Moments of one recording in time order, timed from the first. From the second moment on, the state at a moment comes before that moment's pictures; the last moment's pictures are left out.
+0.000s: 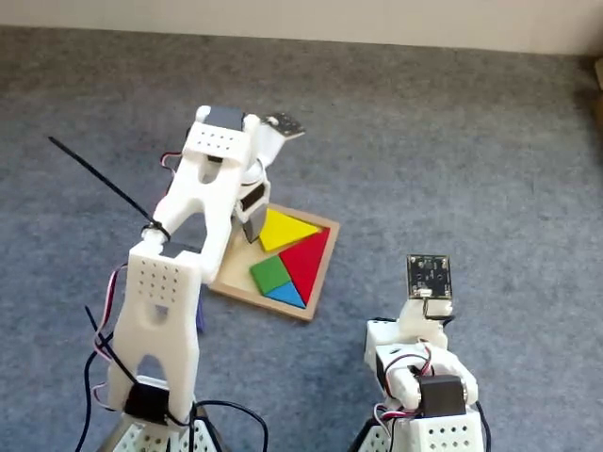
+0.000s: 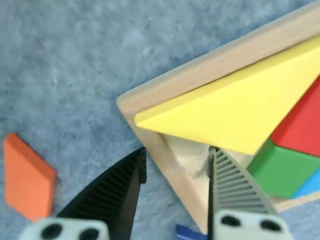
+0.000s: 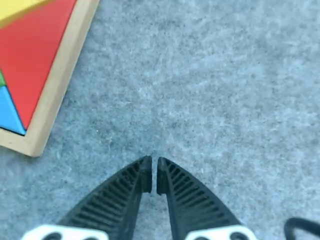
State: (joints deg) left arm 7.3 49.0 -39.9 96.8 -23.7; right arm -11.6 -104.5 96.0 71.7 -3.6
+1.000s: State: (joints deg) left arm 11.8 48.3 -49.6 100.0 -12.5; right arm -11.6 -104.5 96.0 71.7 -3.6
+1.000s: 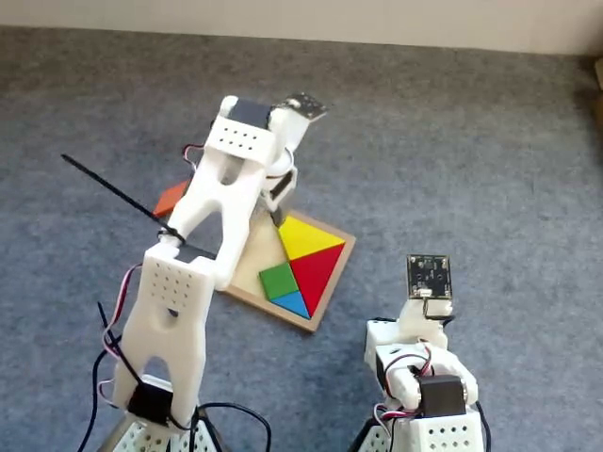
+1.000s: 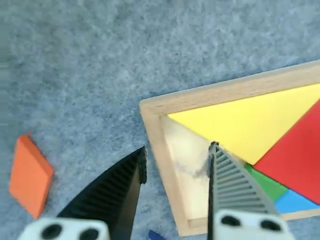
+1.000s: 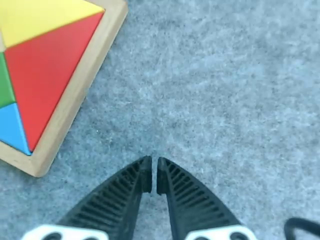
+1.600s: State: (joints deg) left arm -10.9 36.9 -47.5 100.5 -19.9; right arm -11.6 -104.5 96.0 71.7 -3.6
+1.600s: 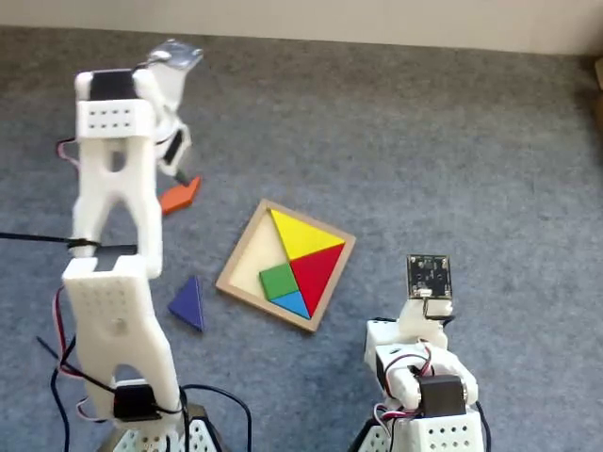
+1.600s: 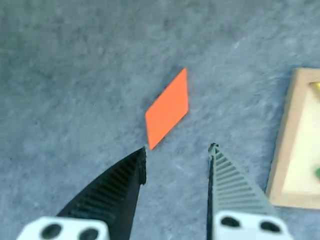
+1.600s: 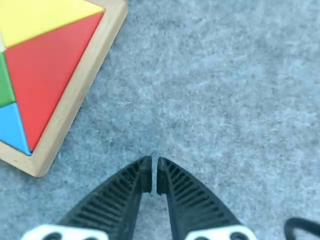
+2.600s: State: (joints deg) left arm -13.2 19.2 -2.7 69.1 -26.3; right arm -11.6 -104.5 96.0 71.7 -3.6
